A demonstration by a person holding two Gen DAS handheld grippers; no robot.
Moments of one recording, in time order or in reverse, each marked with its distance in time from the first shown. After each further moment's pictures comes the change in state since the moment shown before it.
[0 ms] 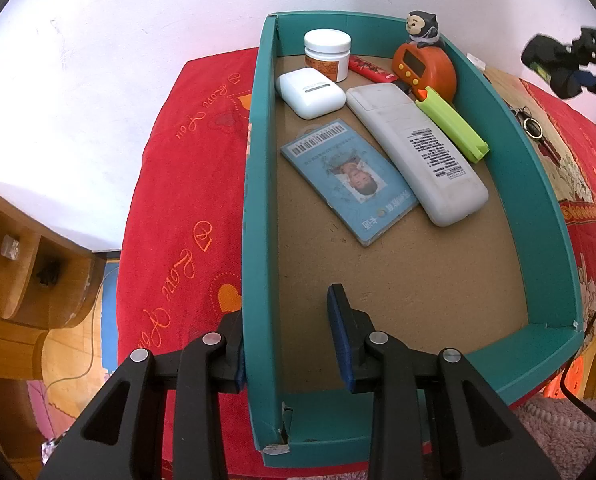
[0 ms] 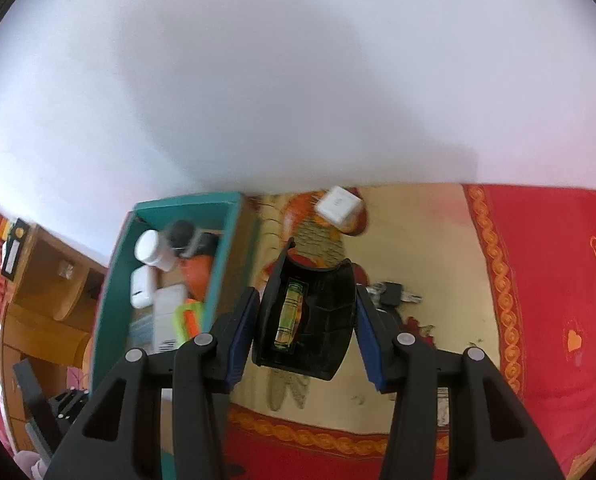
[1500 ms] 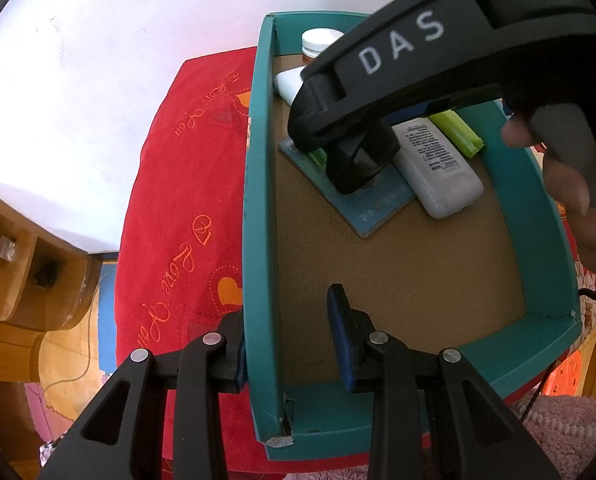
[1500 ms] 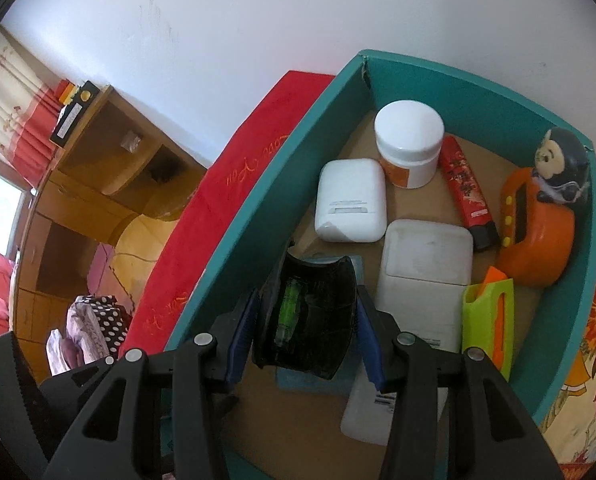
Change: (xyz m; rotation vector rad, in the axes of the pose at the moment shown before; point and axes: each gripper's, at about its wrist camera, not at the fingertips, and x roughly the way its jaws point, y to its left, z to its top) left arm 0.006 -0.002 0.005 -0.003 -0.001 -0.010; right arm 0.114 0.189 -0.057 -0.361 0.292 0.231
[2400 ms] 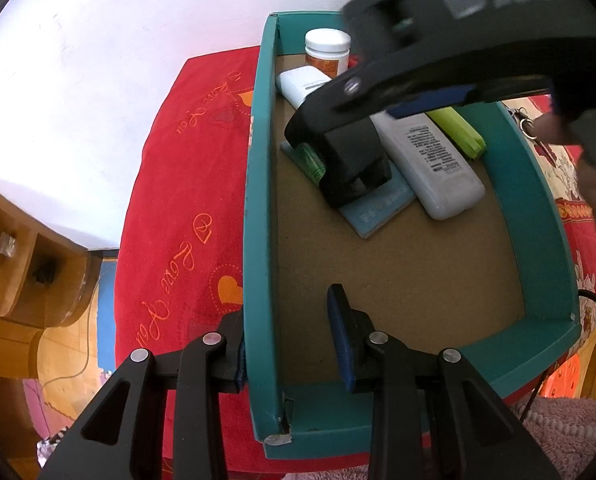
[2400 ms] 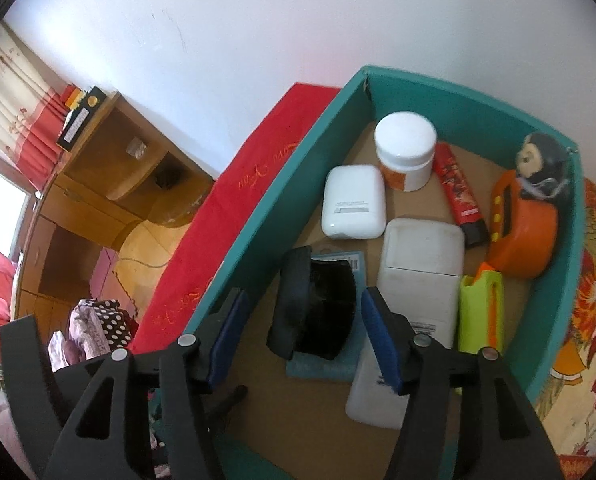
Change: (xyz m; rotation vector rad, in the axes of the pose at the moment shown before) left arm 0.001 -0.005 0.005 -0.012 -0.001 0.000; right arm -0.025 0.003 -0.012 -0.003 -0.051 0.008
